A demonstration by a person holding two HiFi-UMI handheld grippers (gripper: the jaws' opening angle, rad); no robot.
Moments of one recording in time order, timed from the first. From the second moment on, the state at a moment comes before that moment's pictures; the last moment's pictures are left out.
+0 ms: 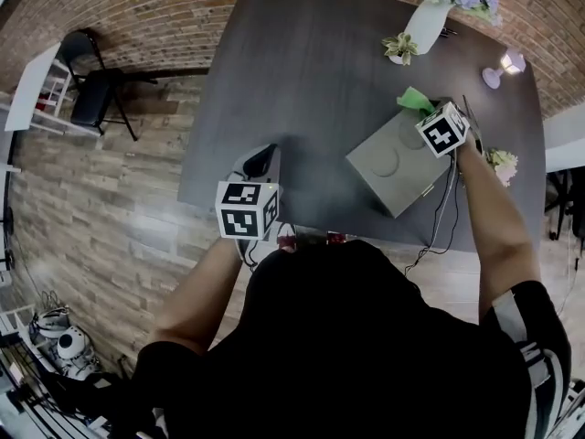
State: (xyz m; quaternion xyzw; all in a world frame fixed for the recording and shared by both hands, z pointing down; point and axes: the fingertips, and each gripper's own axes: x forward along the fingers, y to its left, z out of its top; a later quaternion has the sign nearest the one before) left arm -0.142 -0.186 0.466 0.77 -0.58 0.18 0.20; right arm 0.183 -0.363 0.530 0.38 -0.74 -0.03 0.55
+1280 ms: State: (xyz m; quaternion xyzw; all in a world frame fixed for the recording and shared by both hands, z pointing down) left arm -0.122 -0.211 0.482 0.83 -0.48 0.16 0.22; right arm 0.053 -0.147 0.528 0.23 -0.79 0.04 0.56
